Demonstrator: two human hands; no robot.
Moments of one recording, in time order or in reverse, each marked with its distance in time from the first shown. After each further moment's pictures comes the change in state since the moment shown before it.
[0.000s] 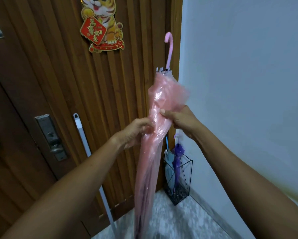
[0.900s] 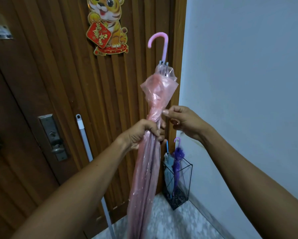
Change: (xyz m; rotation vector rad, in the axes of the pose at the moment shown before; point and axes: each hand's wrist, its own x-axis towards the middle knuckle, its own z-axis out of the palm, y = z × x) left_hand -0.008 0.012 0.022 -0.328 -0.294 0.032; right_hand -0.018 -0.029 -0.005 -0.029 -0.254 -0.005
